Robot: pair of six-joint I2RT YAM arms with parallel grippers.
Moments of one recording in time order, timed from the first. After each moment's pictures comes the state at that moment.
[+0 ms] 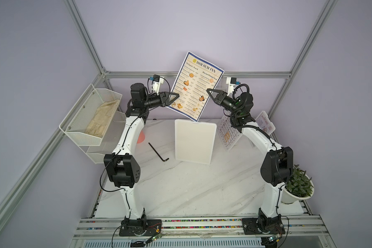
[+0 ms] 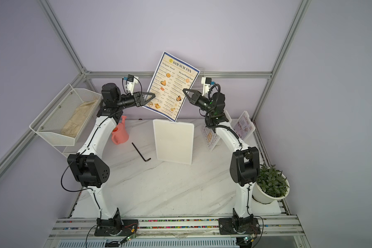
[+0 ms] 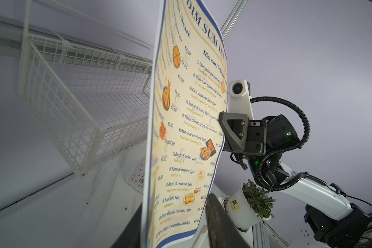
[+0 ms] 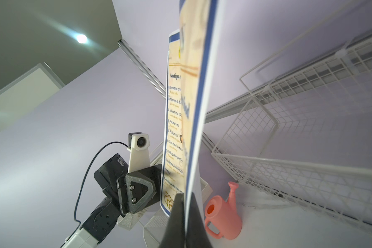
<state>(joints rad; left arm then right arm) -0.05 1.95 2.05 -0.11 1.03 -0.53 0.27 1.99 1.83 0.53 -0.65 0.99</state>
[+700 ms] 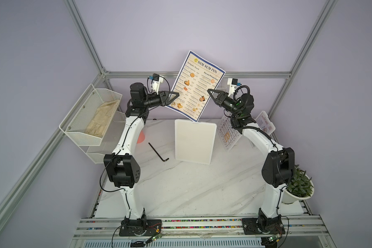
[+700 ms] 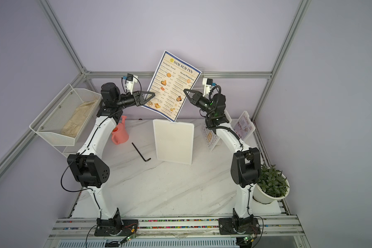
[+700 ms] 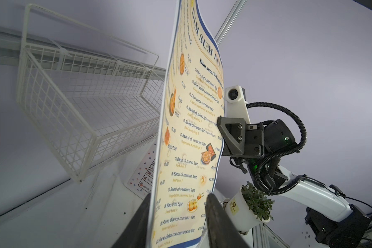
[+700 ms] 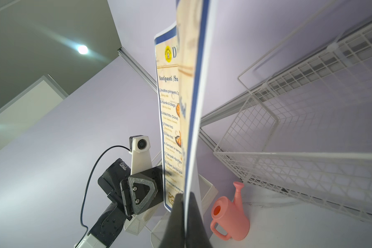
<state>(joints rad) -0.05 1.95 2.05 -0.07 1.04 -0.55 0.27 1.96 1.79 0.56 -0.63 1.05</state>
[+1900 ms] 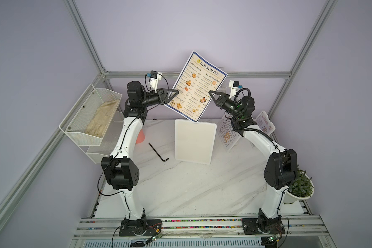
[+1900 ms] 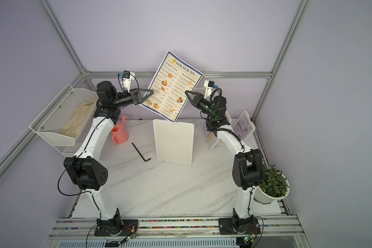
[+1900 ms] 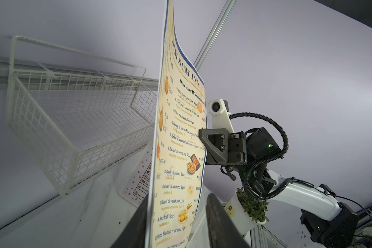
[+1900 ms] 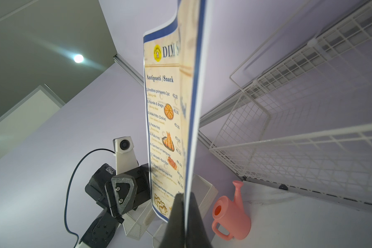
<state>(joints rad) -0.05 1.90 2.03 -0.02 1.05 -0.59 0.27 1.91 1.70 0.58 -0.59 1.08</state>
